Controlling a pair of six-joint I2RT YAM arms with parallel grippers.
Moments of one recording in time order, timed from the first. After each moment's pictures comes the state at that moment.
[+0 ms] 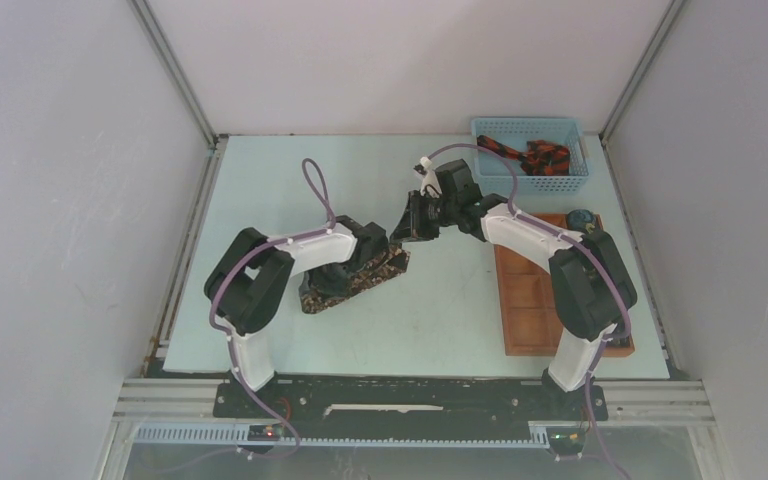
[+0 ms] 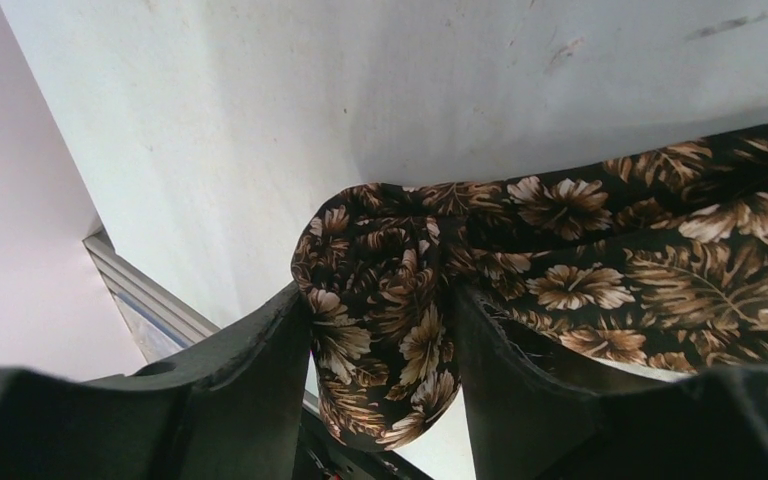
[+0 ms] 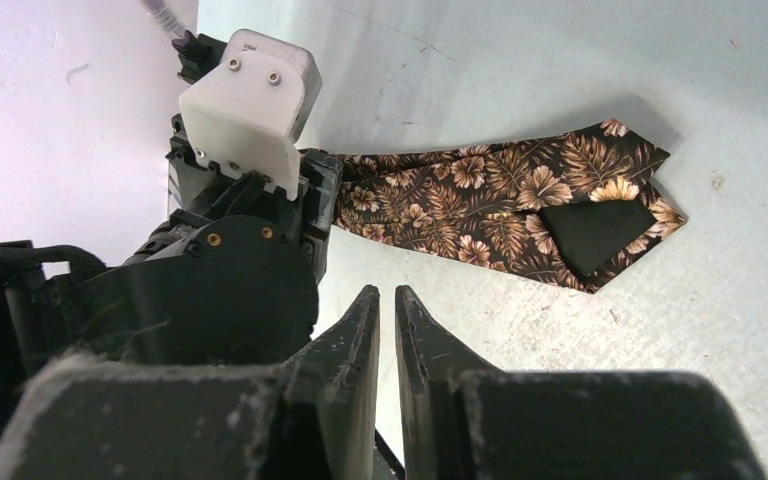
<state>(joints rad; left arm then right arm) -0.68 1.86 1.17 -1.11 -0.61 -0.73 0.54 1.79 1.25 -0.17 -0.59 0.63</state>
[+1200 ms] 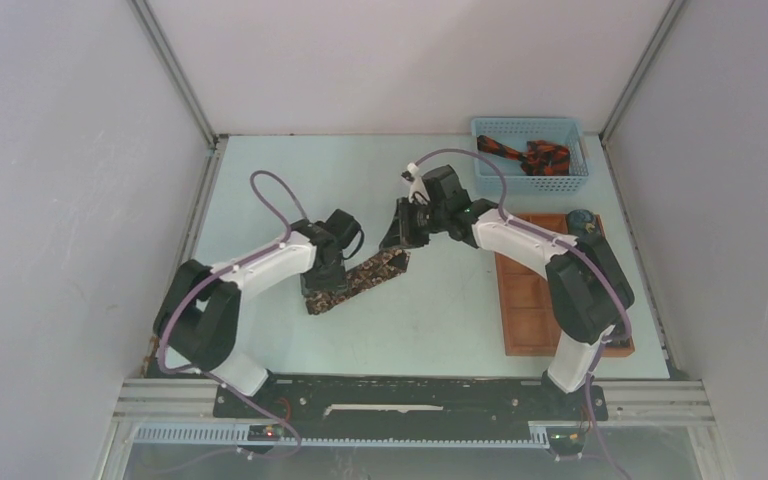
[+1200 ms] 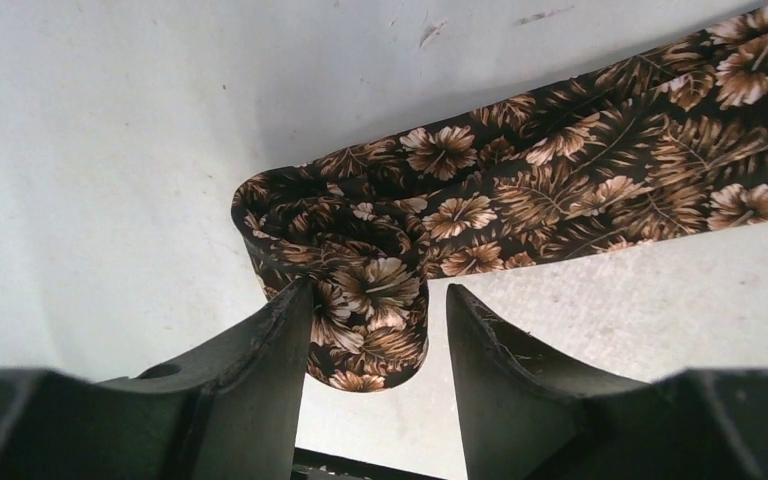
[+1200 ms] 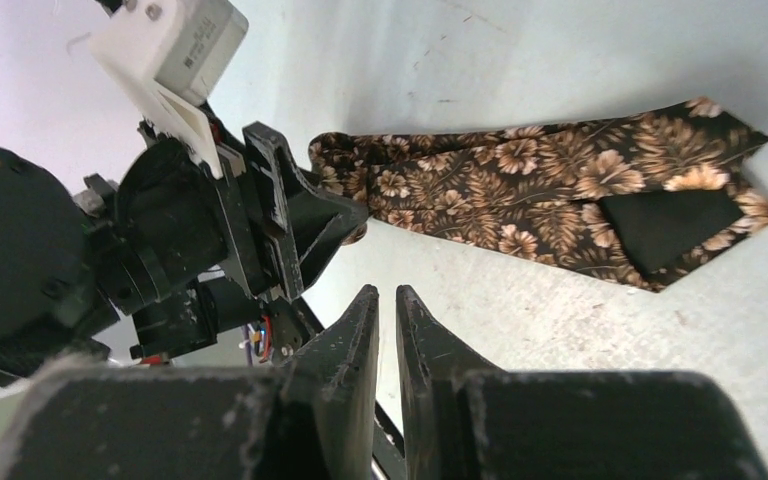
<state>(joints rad) -0.58 1.58 1.02 -0.88 -0.31 -0.73 0.61 1.79 1.25 -0.17 -0.57 0.65</state>
